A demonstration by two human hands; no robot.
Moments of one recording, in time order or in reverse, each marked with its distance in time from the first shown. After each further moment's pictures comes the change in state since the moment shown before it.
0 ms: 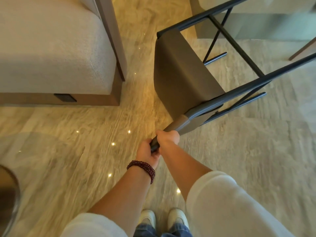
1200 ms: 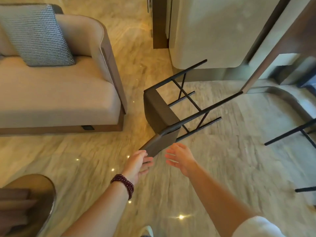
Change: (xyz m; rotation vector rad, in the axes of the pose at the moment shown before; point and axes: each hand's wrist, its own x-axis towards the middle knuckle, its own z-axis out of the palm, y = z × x) left_hand -0.373 -0.028 0.003 0.850 -0.103 0.304; right_hand -0.301 -0.054 -0.284 0.135 -0.335 -0.133
